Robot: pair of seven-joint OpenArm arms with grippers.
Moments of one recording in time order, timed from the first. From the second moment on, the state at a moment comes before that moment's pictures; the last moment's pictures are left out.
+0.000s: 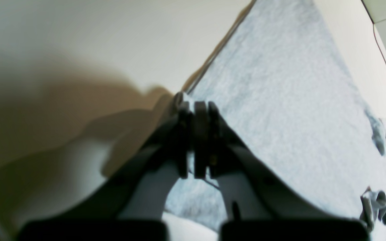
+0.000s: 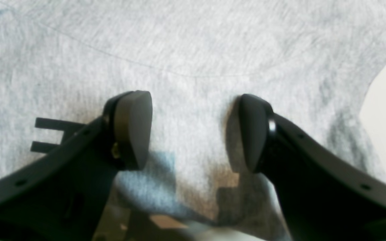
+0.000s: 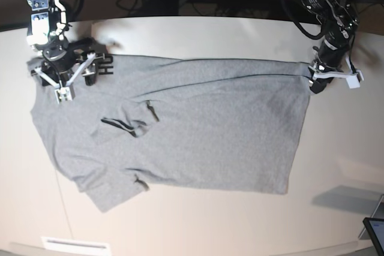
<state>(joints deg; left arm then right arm) 8.2 -3.2 -48.6 90.6 -39.8 -17.1 49.5 -19.3 15.3 3.4 100.3 7.9 9.2 -39.8</state>
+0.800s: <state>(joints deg) 0.1 -1.2 -49.1 86.4 -39.6 -15.4 49.2 -19.3 15.3 3.4 100.3 8.0 9.2 -39.8</state>
